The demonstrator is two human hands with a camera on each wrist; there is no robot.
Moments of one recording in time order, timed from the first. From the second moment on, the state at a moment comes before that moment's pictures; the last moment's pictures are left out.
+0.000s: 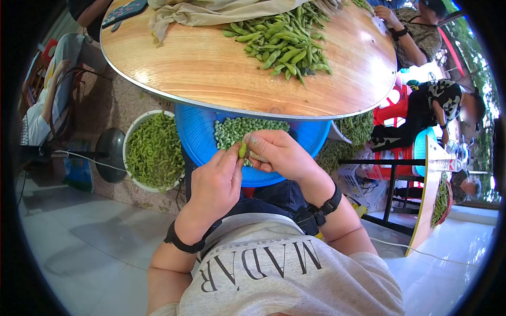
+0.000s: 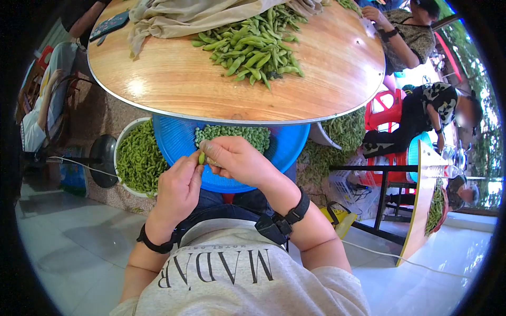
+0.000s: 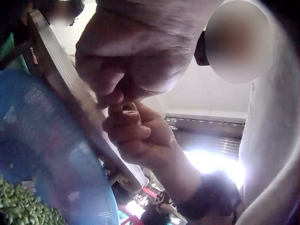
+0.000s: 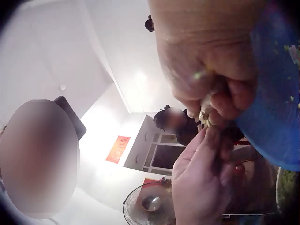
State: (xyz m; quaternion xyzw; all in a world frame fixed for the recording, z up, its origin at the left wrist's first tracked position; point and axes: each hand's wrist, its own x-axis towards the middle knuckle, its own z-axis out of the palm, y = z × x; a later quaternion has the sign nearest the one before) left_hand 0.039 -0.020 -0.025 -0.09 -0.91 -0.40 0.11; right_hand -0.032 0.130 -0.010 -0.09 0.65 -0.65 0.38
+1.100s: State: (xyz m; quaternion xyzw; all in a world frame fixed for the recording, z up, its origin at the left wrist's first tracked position) left_hand 0.028 -0.013 -0.055 0.18 -0.61 -0.77 -0.12; right_hand -0.017 0.137 -0.037 -0.23 0.85 -0.47 0.00
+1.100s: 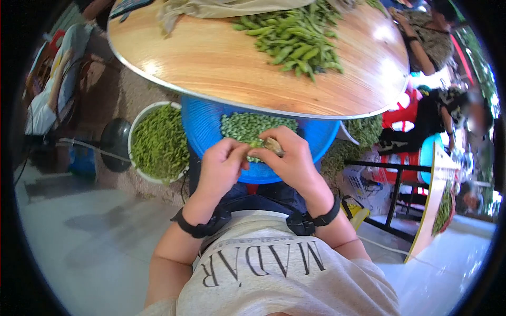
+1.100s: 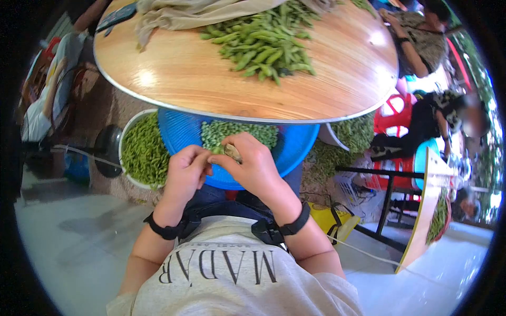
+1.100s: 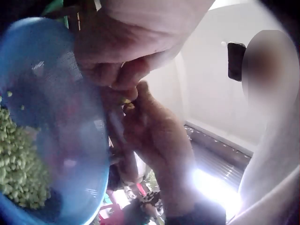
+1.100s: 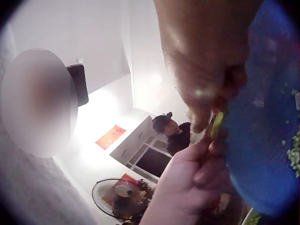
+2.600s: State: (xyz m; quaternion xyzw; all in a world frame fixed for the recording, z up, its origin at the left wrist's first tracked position) left_hand 0.039 -0.150 -0.111 0.25 -0.91 -0.32 0.01; right_hand -0.146 0.230 0.016 -0.19 0.92 -0.27 -0.18
